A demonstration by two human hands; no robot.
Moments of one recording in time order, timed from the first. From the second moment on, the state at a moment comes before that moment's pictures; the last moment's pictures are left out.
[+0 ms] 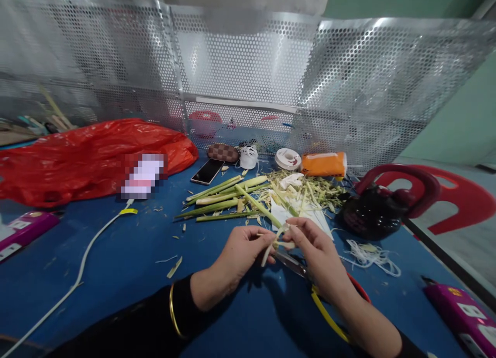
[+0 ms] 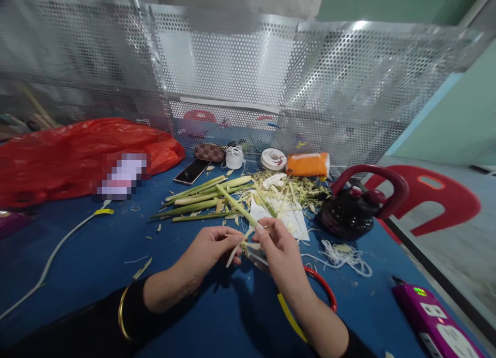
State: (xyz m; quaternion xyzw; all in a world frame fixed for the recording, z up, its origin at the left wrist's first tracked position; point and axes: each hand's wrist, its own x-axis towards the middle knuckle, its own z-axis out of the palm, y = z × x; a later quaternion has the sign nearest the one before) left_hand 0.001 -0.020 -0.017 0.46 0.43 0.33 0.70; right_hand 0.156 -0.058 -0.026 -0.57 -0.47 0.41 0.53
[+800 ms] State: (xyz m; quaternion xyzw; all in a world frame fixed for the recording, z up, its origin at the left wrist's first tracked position) left_hand -0.001 -0.019 -0.014 0.51 0.42 0.37 0.65; right_hand 0.151 -0.064 -0.031 -0.58 -0.54 0.31 0.53
